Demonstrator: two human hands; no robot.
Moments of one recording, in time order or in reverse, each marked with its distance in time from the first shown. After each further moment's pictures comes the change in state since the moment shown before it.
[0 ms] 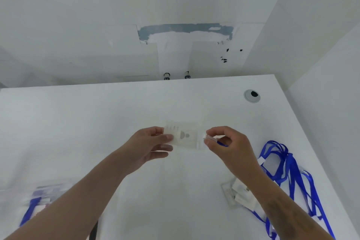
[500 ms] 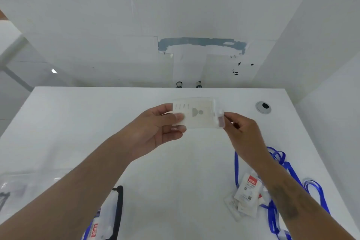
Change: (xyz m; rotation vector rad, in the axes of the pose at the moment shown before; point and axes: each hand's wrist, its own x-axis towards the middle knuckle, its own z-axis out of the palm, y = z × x) left_hand -0.074 0.059 -0.012 -0.280 -0.110 0.199; right_hand 0.008 -0.065 0.013 -0.095 0.030 -0.186
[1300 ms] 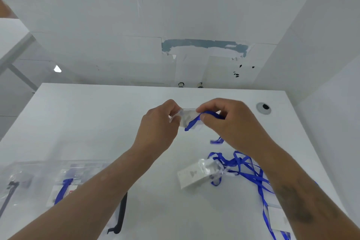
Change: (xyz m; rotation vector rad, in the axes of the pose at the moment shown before) left_hand -0.010 -0.022 0.013 1.161 0.573 0.436; right_hand -0.016 -0.084 0.000 -0.142 -0.197 -0.096
